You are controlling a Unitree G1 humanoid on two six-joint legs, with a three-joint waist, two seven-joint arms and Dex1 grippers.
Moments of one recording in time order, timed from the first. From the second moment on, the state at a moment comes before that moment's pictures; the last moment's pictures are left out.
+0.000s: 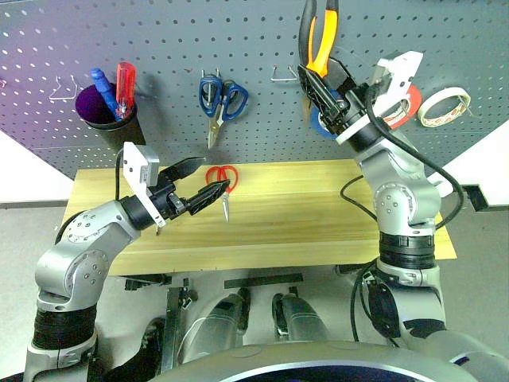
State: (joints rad) left arm -0.25 0.55 0.20 -0.41 -0.77 0.62 -0.67; right arm -0.78 -0.22 -0.14 -0.02 0.47 0.31 0.46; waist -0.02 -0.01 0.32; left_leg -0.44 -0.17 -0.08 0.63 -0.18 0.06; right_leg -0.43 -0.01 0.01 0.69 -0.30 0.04
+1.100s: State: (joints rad) left arm -0.21 0.53 0.20 -0.46 -0.78 0.62 -0.60; right arm -1.09 -0.16 -0.15 0.42 0.45 0.08 0.53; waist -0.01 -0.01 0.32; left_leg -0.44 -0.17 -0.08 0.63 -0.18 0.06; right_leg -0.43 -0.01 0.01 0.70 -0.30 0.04
